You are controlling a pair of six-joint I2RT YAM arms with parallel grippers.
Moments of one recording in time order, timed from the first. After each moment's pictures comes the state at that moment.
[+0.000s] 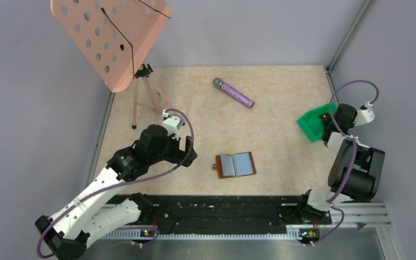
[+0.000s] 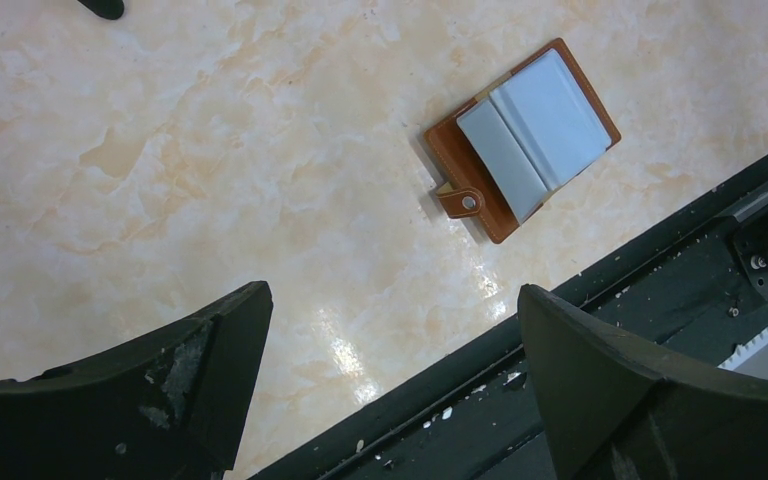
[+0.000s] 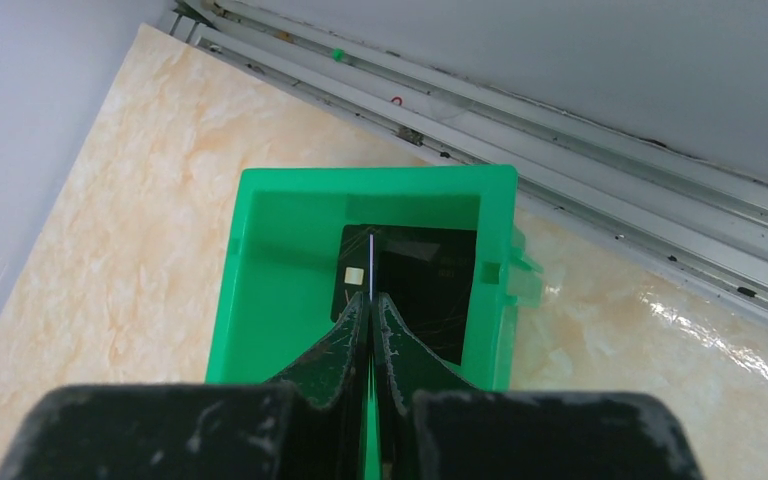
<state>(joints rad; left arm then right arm) -0.70 0.81 0.87 -0.69 0.00 -0.33 -0.38 1.52 0.69 0.38 0.31 0.68</state>
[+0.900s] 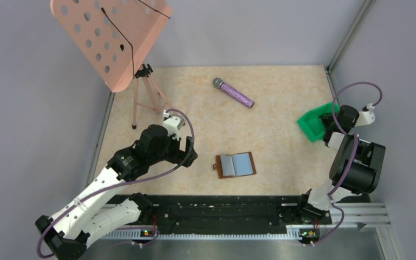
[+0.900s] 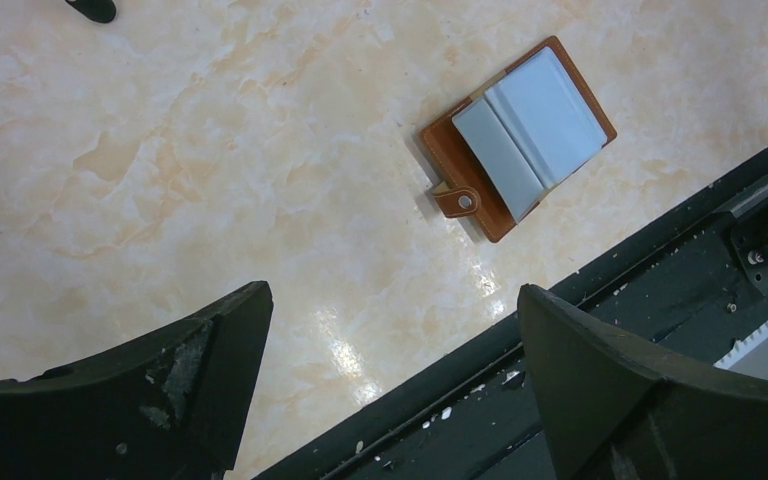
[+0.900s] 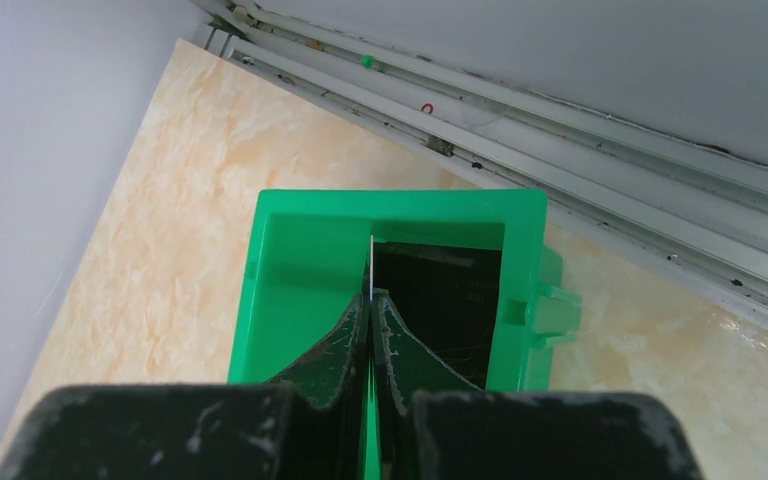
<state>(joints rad) -0.70 0.81 0.86 -0.68 0.01 -0.33 -0.42 1.59 0.68 0.51 0.23 0.74</state>
